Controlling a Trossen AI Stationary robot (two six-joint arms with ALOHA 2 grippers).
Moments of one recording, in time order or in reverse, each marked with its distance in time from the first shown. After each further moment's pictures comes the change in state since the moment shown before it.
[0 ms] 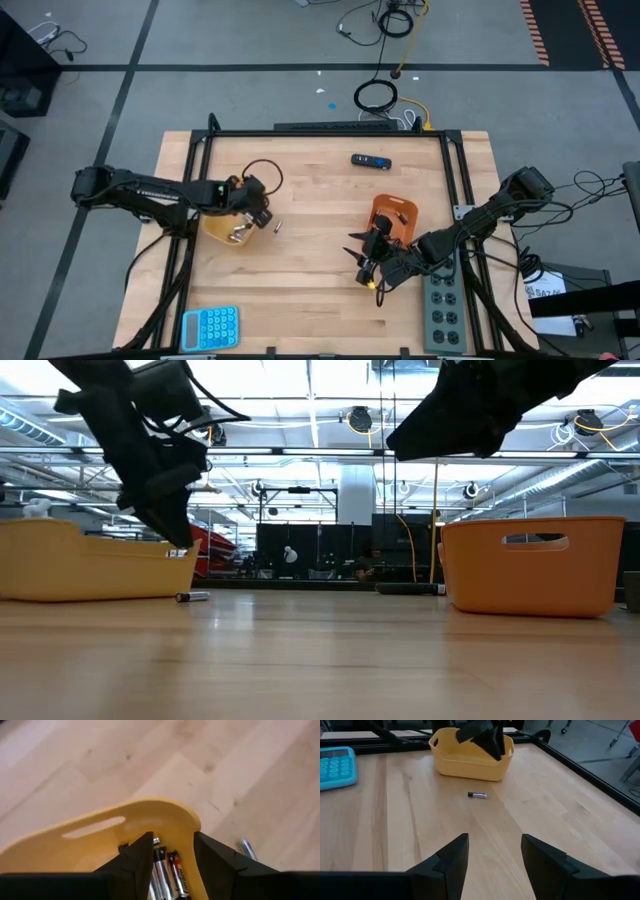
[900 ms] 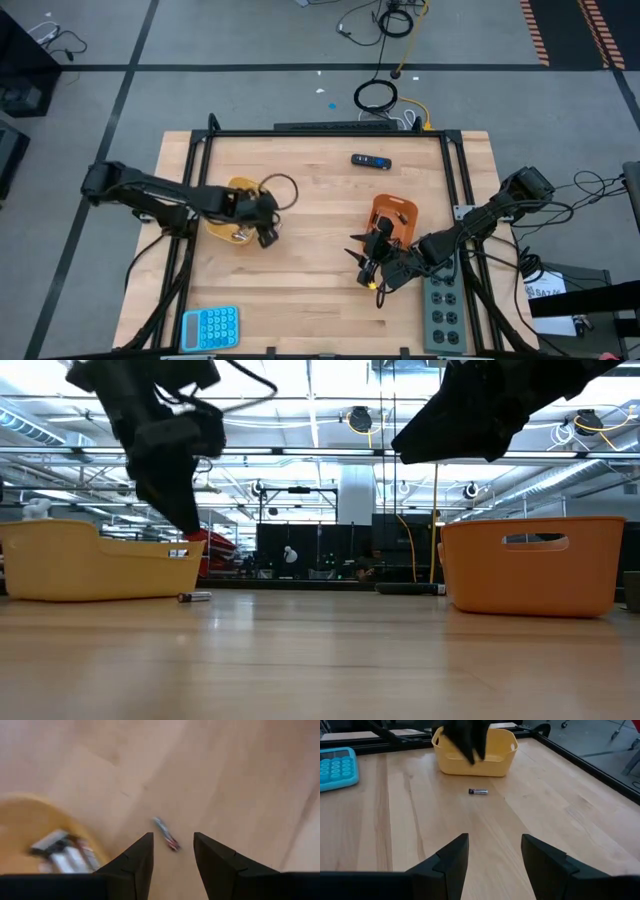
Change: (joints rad) left arm -0.127 0.099 0.159 -0.053 0.180 0.047; right arm 0.014 0.000 0.000 -0.031 0.004 0.062
